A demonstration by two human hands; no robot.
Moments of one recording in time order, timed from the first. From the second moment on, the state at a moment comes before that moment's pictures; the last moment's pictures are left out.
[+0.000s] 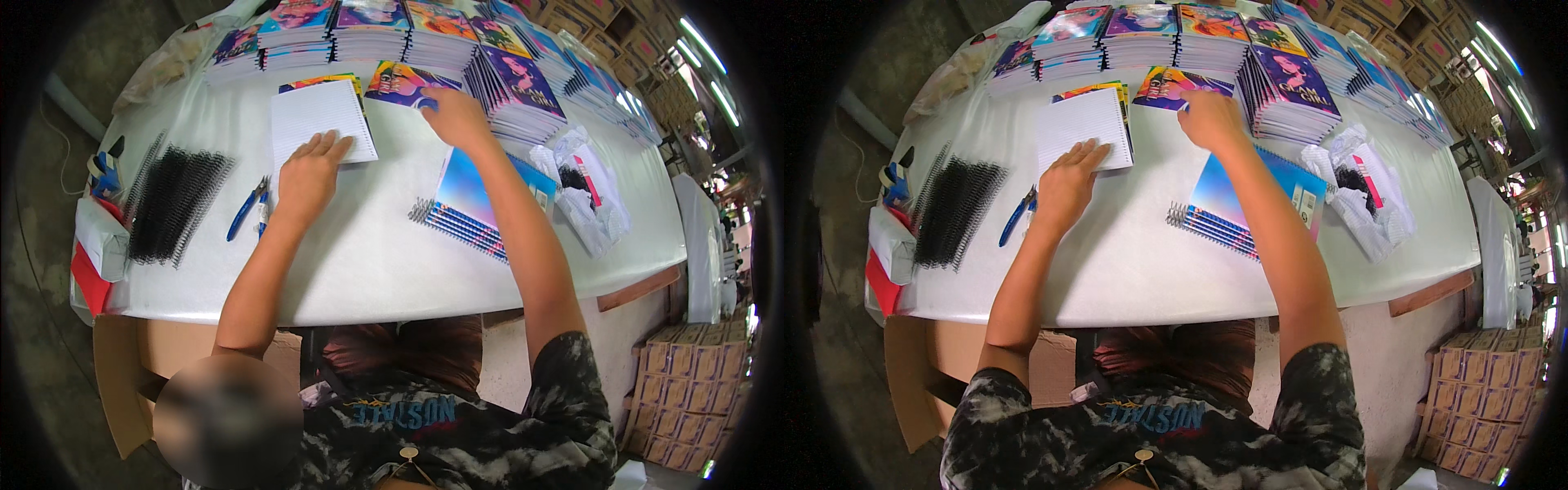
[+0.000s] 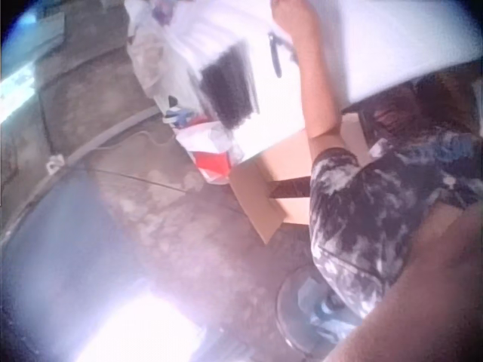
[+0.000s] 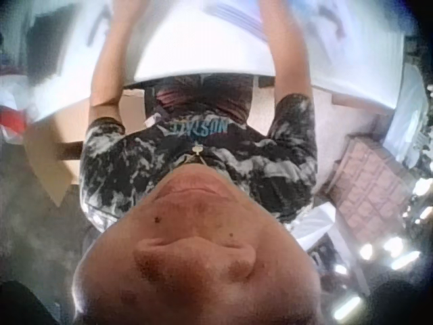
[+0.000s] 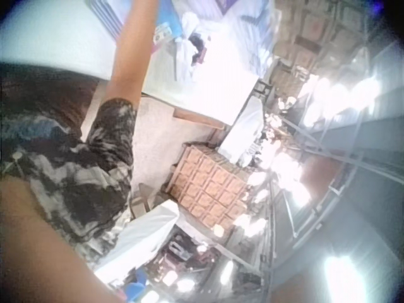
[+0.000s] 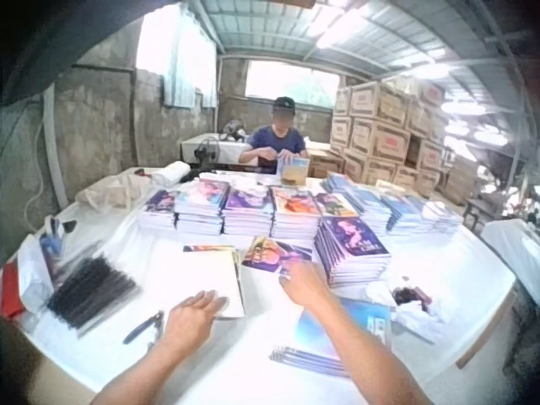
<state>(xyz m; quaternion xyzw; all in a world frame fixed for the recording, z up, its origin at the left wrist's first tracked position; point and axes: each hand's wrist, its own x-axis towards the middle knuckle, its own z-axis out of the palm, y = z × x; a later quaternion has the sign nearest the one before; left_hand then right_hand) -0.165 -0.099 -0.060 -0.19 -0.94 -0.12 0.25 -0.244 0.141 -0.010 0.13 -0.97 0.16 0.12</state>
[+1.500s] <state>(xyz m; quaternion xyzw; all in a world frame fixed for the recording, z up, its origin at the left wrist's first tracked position) -0.150 -0.104 -0.041 -0.17 -0.86 -0.30 0.38 -0.211 0.052 0.034 0.15 -0.75 0.64 0.02</state>
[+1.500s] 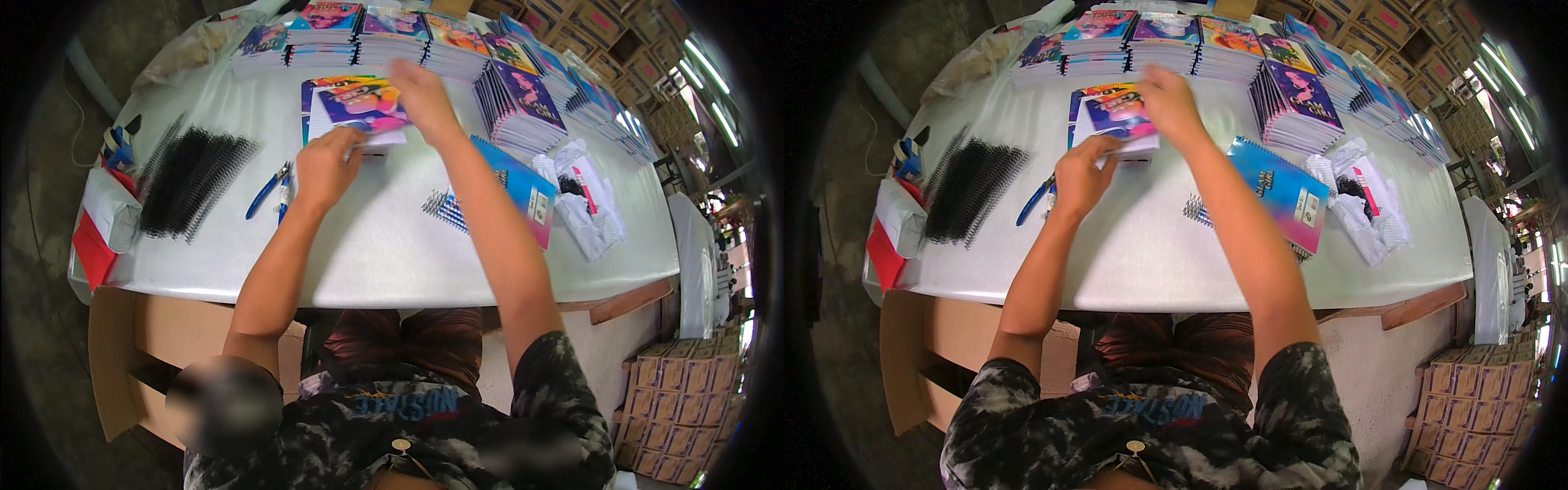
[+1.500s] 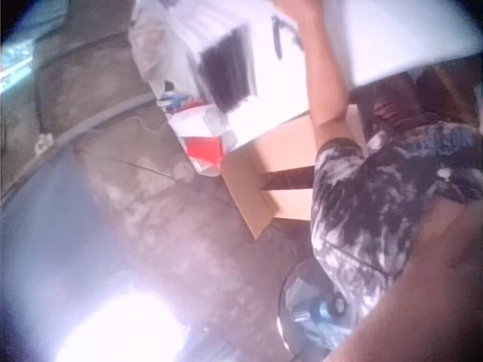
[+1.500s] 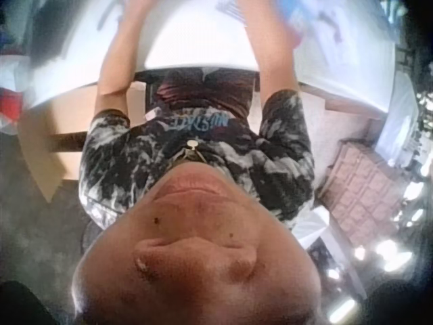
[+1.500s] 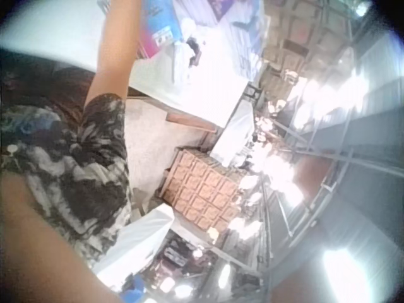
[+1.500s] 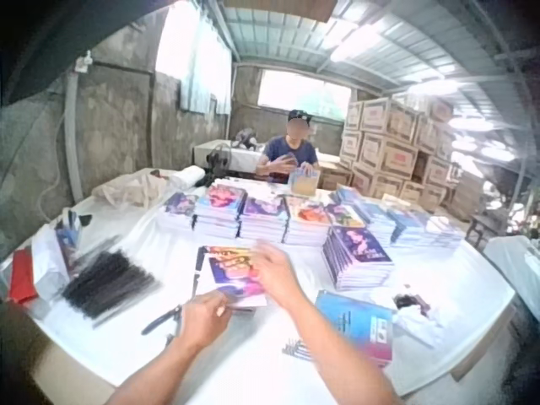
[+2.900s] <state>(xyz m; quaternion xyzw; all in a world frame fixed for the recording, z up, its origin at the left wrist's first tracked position) 0.070 -0.027 -0.033 -0.16 -0.79 -0.59 0.03 0.046 0.091 -0.063 0.29 -0.73 0.61 0.11</state>
